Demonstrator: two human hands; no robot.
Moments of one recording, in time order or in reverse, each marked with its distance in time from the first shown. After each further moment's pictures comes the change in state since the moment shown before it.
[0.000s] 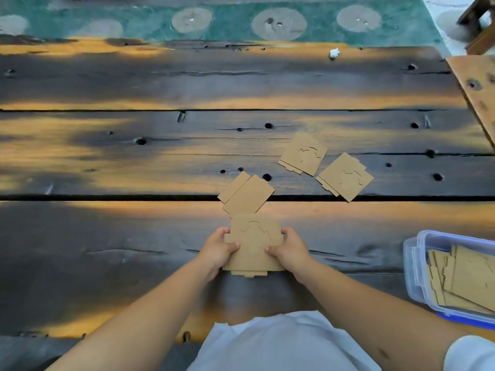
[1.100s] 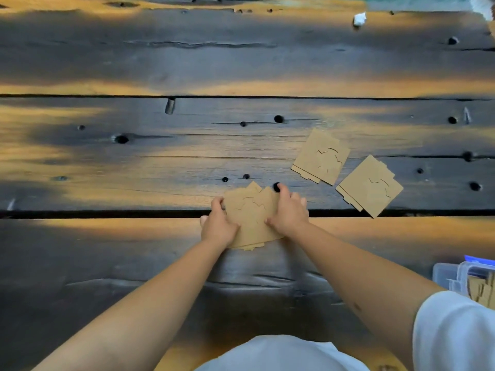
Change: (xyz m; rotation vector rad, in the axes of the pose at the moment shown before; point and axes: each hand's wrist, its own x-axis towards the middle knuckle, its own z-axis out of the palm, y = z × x) left_hand 0.138 0.049 -0.020 0.562 0.215 0.069; right_hand 0.132 -0.098 0.017 -0.706 0.109 -0.106
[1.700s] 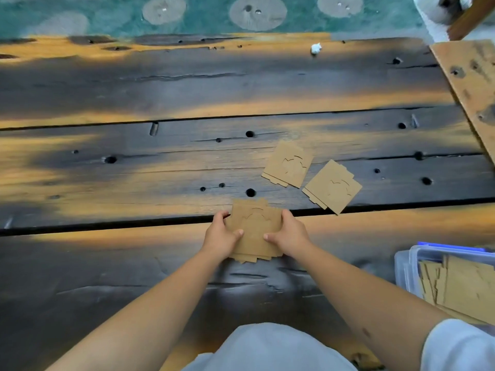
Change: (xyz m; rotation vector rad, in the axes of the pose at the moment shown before) left_hand -0.066 0.045 0.027 -0.197 -0.083 0.100; right_hand -0.060 0.075 -0.028 0.447 -0.038 0.026
